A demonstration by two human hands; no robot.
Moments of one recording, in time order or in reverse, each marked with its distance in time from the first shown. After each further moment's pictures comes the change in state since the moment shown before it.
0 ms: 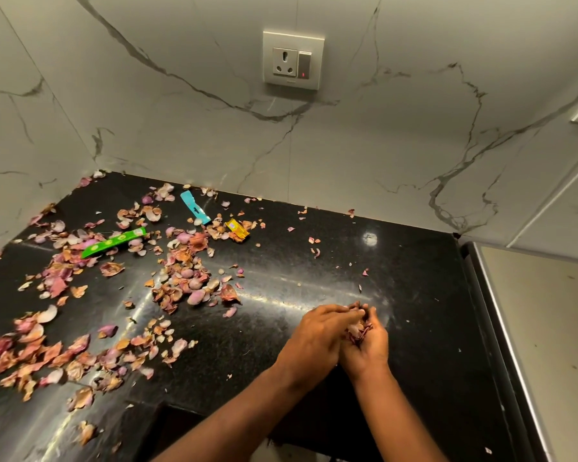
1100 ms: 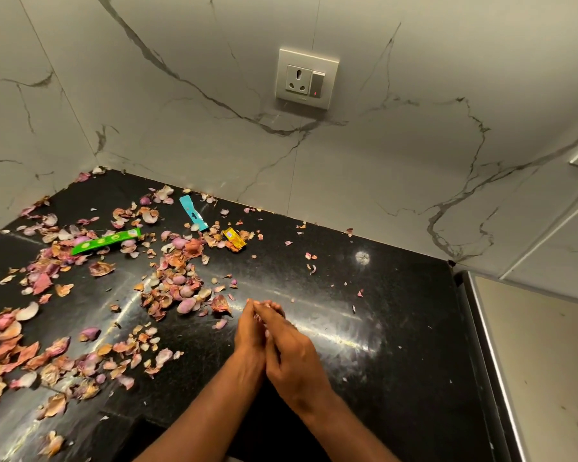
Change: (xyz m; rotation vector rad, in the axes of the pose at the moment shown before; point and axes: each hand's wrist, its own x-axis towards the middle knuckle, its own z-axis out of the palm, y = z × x) left_hand 0.025 -0.056 -0.038 -1.705 0.786 -1.149; right_hand -0.036 0.073 0.018 -1.961 -0.852 -0.915
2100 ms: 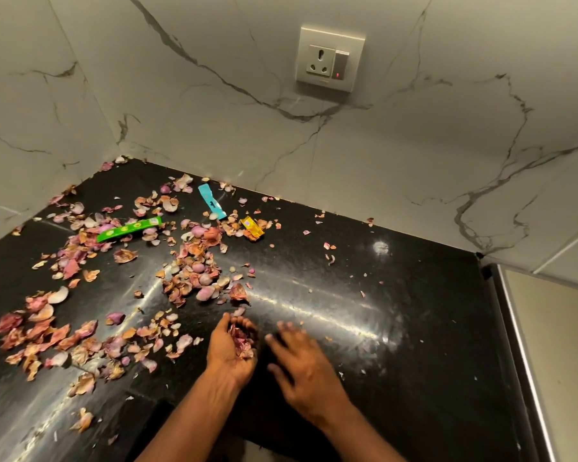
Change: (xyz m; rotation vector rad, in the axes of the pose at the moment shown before) left_hand -0.012 0.042 -0.062 -0.169 0.120 0.078; right_hand -0.043 0.082 0.049 -0.385 -0.178 -0.145
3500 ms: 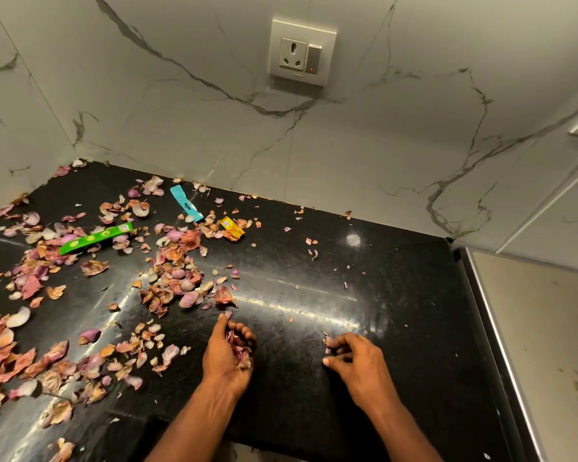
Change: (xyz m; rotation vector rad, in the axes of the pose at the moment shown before) left_hand -0.011 -0.007 -0.003 0.163 -0.065 0.008; right_hand -0.036 0.023 -0.079 0.376 0.094 0.793
